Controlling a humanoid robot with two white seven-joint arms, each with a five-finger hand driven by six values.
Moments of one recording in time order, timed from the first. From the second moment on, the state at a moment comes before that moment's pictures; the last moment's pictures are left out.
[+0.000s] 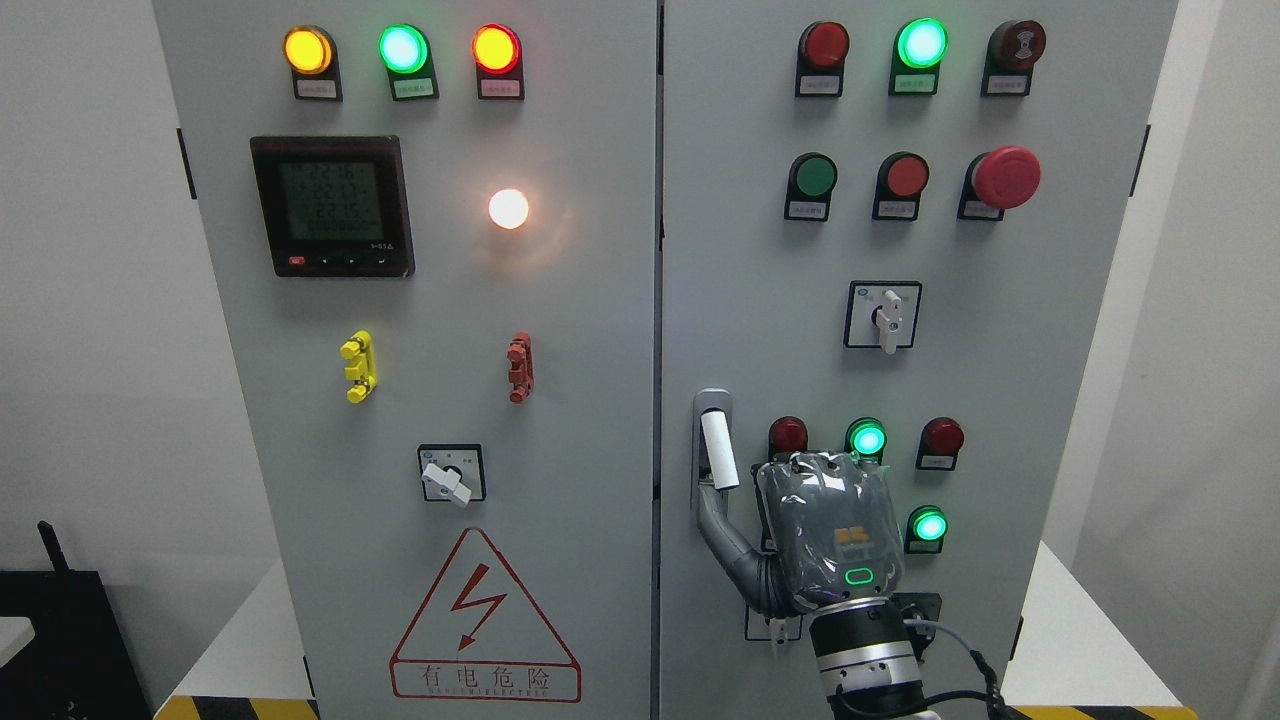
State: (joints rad) left arm 0.00 -0.06 0.00 0.00 -0.07 -0.05 0.02; right arm -0.47 0.15 0.17 -1.72 1.54 0.03 -0.05
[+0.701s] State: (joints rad) left arm 0.00 -0.06 0.00 0.00 -0.07 -0.05 0.02; right arm -0.47 0.15 0.17 -1.72 1.54 0.04 -0.05
